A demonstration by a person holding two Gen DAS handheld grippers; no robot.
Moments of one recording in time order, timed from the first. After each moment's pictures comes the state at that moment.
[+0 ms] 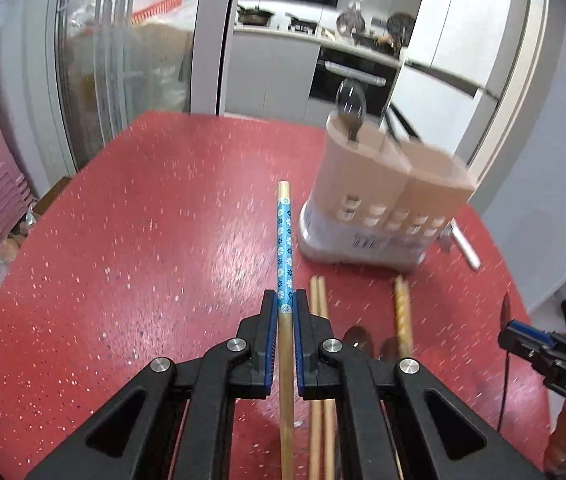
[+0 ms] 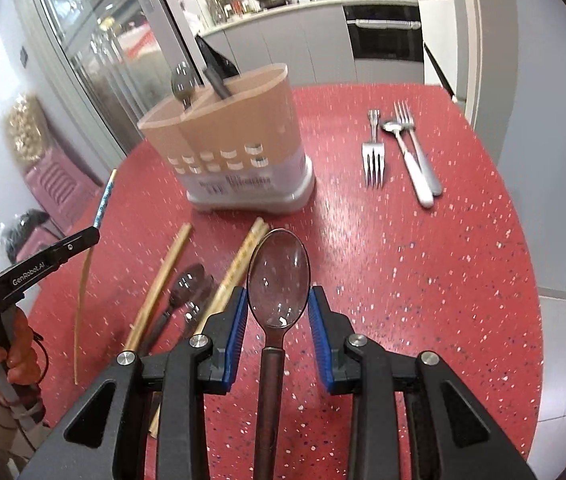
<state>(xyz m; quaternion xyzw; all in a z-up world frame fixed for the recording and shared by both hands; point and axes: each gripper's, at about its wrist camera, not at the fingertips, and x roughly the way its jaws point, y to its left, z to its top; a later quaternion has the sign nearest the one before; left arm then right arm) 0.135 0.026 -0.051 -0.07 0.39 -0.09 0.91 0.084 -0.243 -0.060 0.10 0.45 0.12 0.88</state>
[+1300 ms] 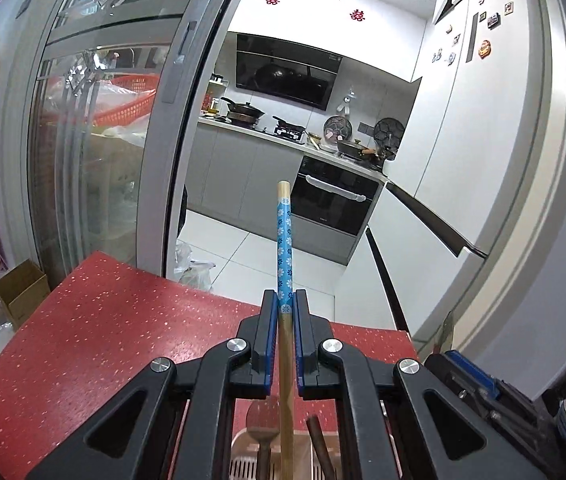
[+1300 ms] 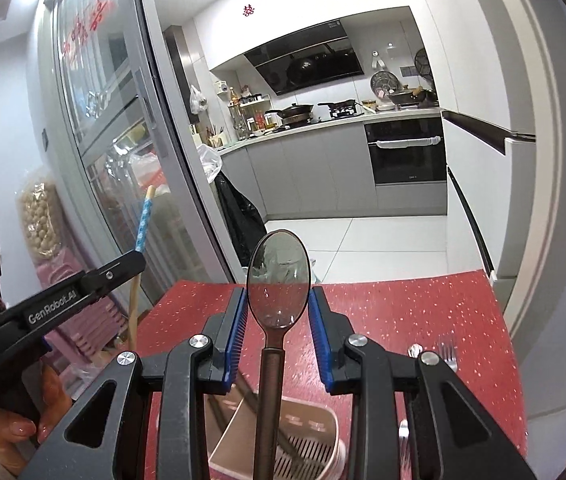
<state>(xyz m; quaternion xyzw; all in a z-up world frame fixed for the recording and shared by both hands) 0.299 -0.020 0.079 -0.14 0.22 -0.10 0.96 0.251 -0.223 0.053 0.12 0.25 0.13 0.95</state>
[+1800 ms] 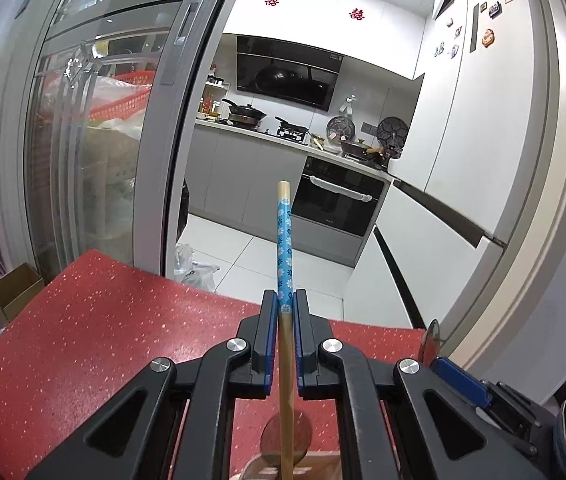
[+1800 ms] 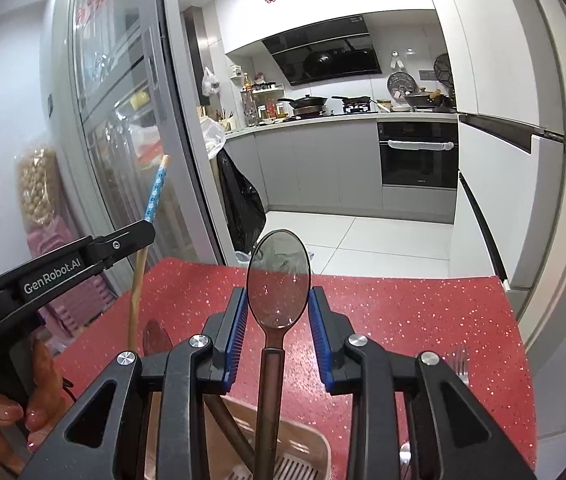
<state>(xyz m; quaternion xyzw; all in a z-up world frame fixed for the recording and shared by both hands) 0.315 -0.024 0.041 -0.13 0.22 -0.09 0.96 0.275 -0.206 0.010 0.07 0.25 0.14 0.96</state>
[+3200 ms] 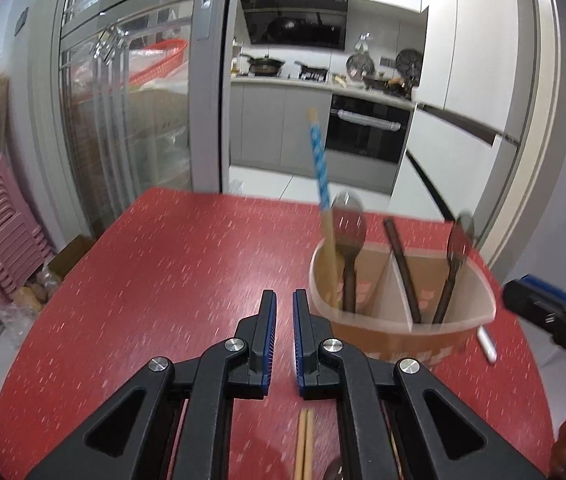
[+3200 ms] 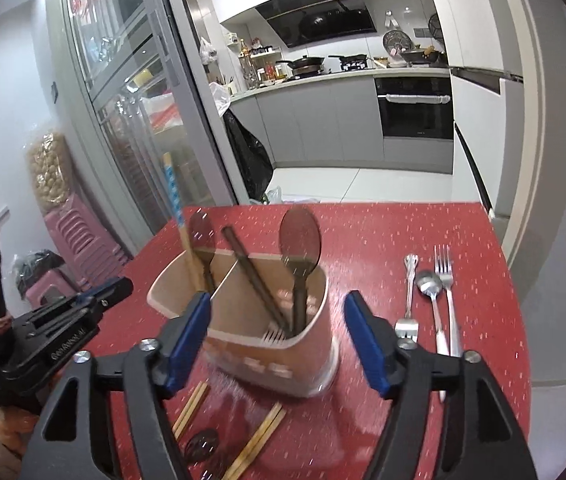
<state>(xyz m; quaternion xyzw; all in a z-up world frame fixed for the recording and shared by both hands) 0.199 -0.012 -0.001 -0.04 0.33 -0.03 0.94 0.179 -0.232 0.001 0.10 0.33 0.16 0.92</state>
